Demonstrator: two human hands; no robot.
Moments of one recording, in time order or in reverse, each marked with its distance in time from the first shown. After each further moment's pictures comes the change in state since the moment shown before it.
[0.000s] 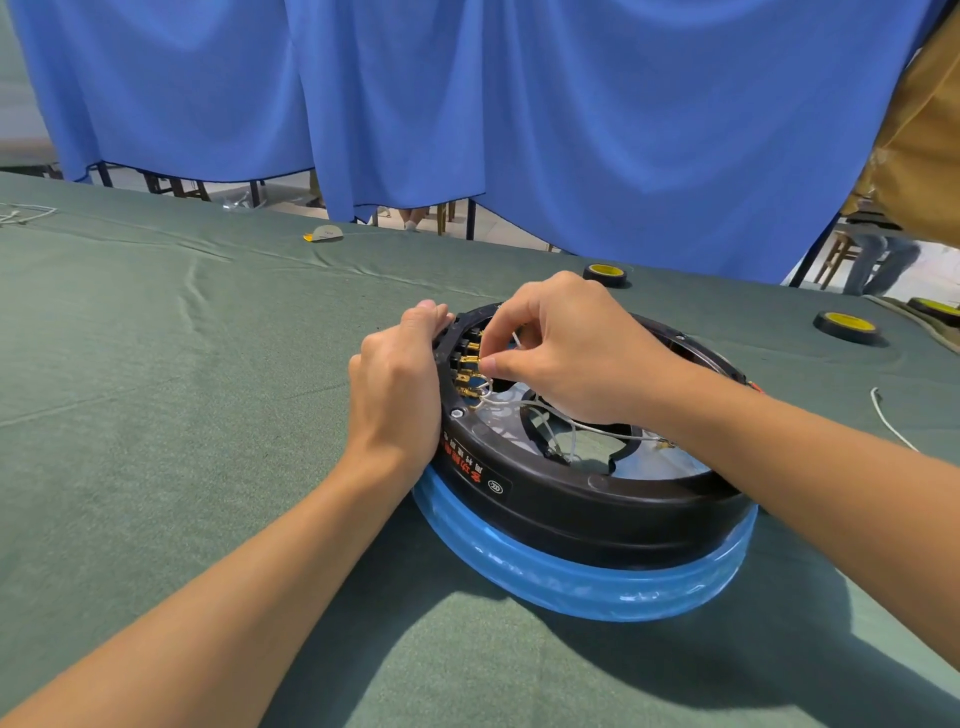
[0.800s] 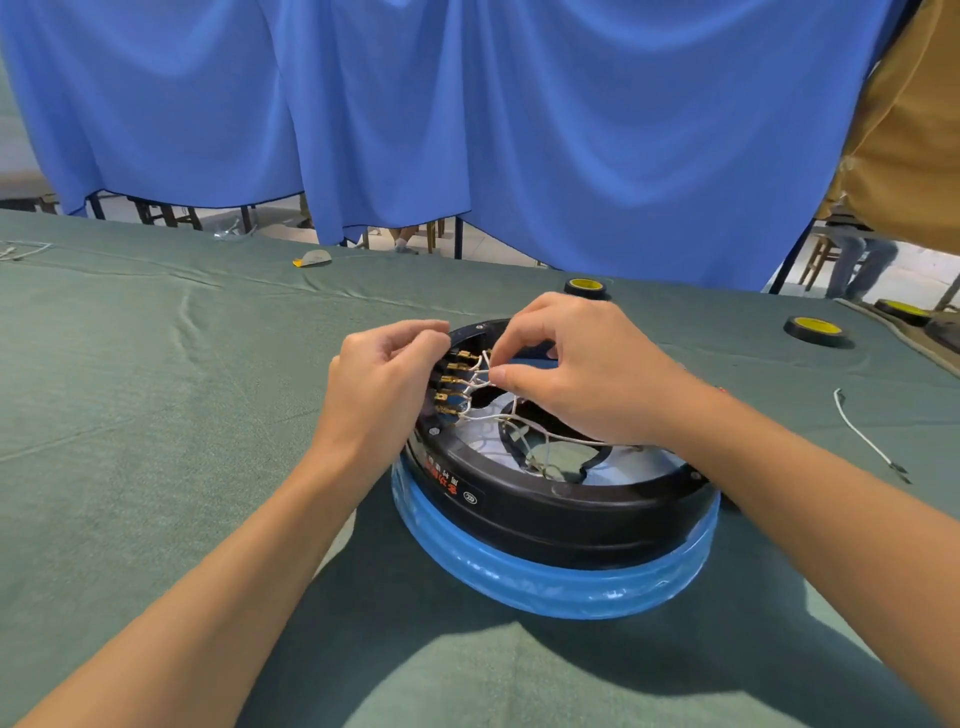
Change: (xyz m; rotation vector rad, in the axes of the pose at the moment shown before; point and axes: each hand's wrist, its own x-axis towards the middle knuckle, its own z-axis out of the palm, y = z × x) left_hand -0.002 0.027 -0.009 0.204 -0.139 0.024; right_hand -0.021 0.009 -0.015 -0.083 0.041 -0.005
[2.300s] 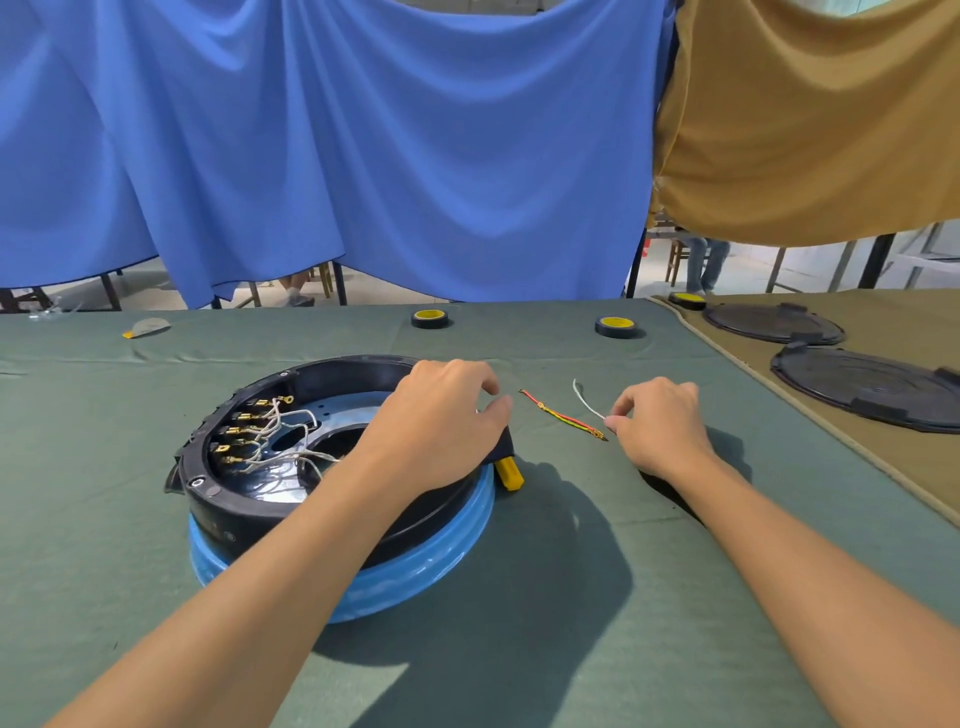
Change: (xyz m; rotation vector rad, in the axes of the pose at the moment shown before) left_hand -0.036 0.068 0.155 0.753 -0.502 0.426; right_hand -0.140 0.192 -0.053 -0.336 0.282 0.876
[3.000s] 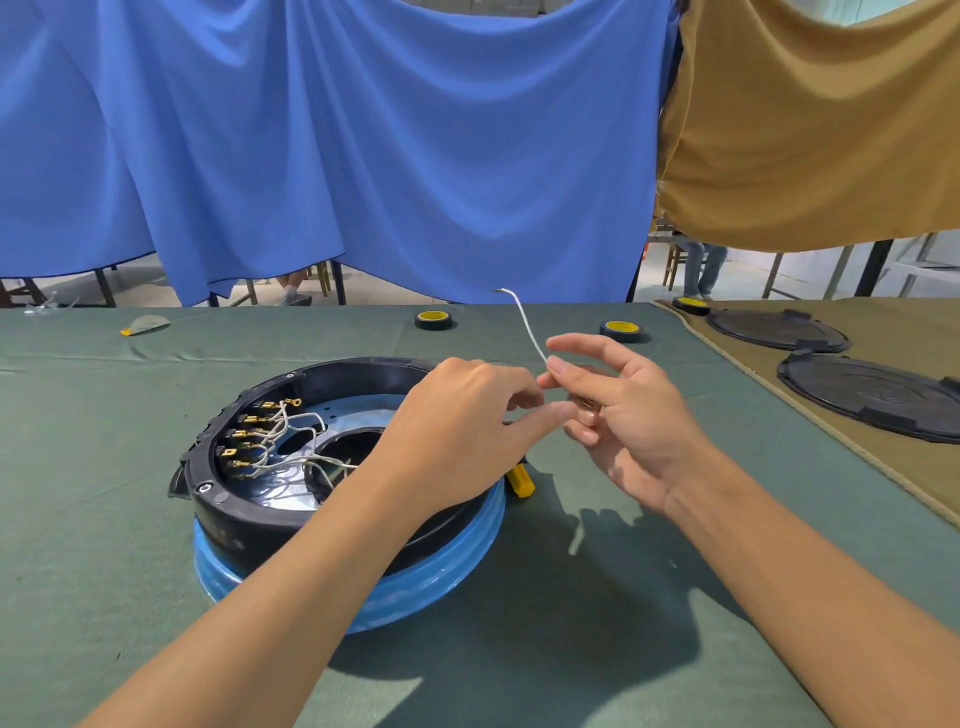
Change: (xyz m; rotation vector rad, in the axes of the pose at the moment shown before) left_hand -0.008 0.006 -0.004 -0.028 0.096 0.242; right_hand -0.056 -0.072 -0.054 1.587 -0.372 0.080
